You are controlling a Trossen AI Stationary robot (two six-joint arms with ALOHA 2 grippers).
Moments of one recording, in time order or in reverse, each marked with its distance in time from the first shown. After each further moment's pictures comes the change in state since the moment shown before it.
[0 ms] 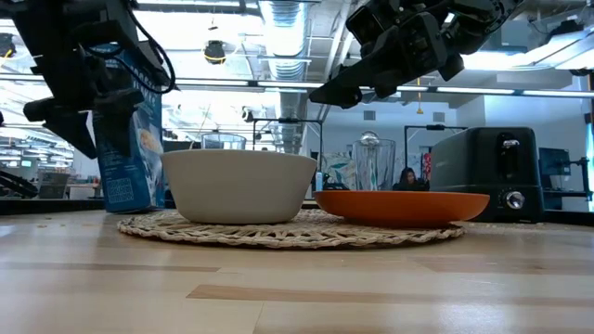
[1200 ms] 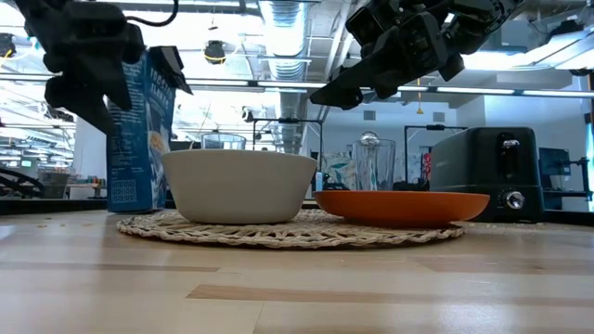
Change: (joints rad) left arm -0.274 0.000 0.107 0.146 0.254 0.105; right arm 0.000 0.000 0.000 -0.009 0.000 0.011
